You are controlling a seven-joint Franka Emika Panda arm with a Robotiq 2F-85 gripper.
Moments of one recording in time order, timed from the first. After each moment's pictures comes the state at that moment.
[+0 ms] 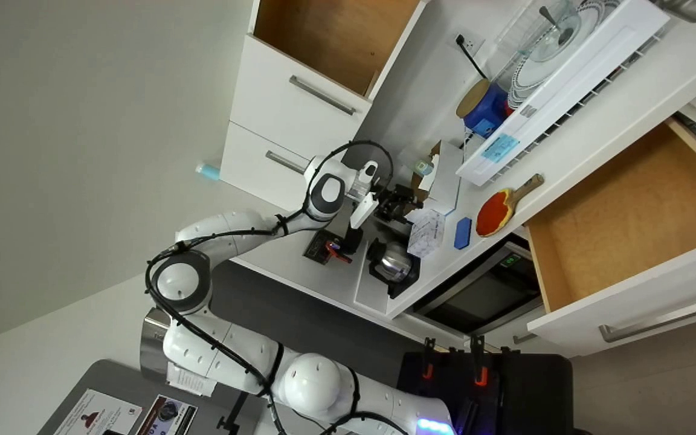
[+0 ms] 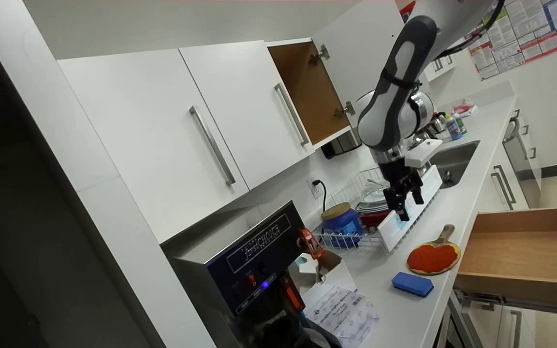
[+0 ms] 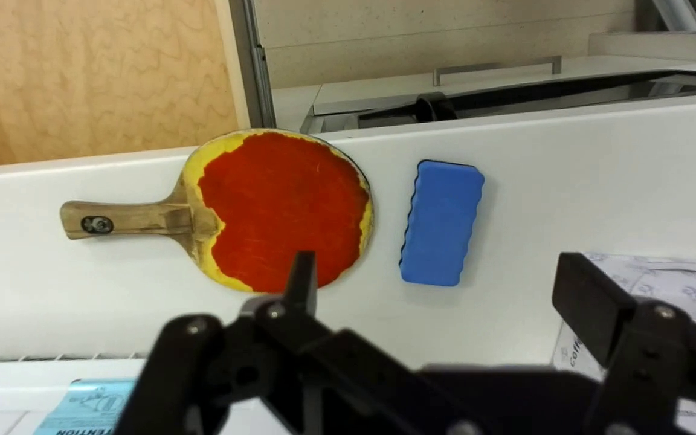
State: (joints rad) arm 0.03 -0.01 -0.07 -2.31 0.00 2.37 -0.22
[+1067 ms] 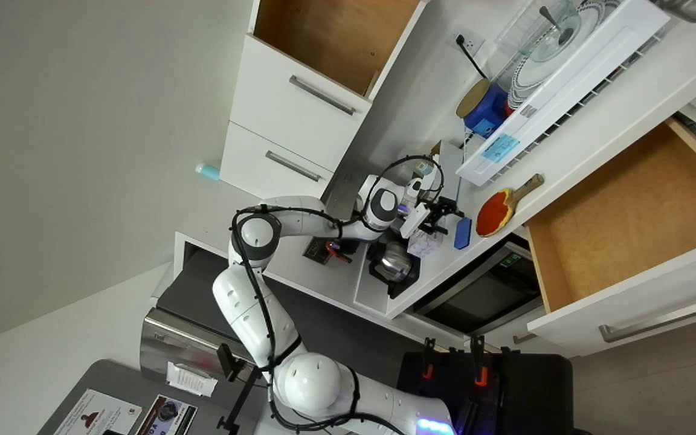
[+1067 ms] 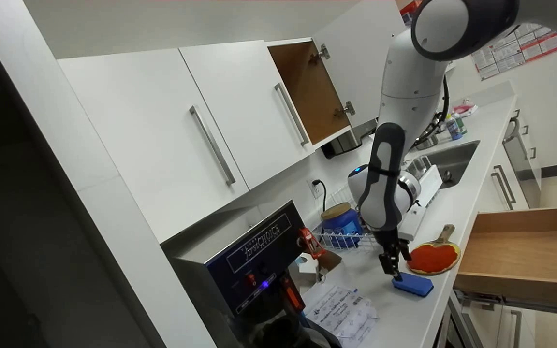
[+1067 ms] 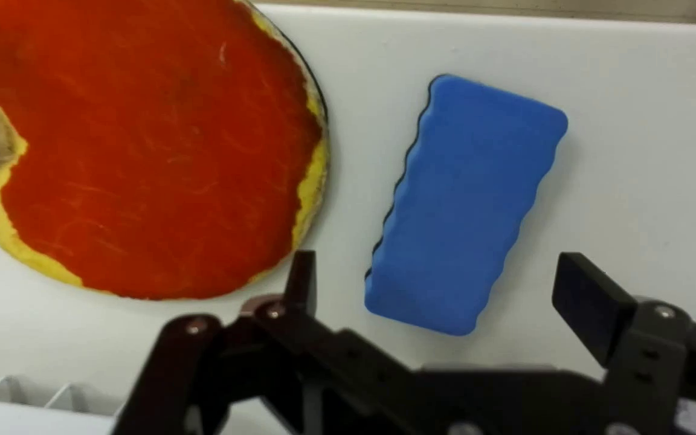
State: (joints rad) arm 0.05 0.51 0.00 -2.08 -0.12 2.66 -0.17
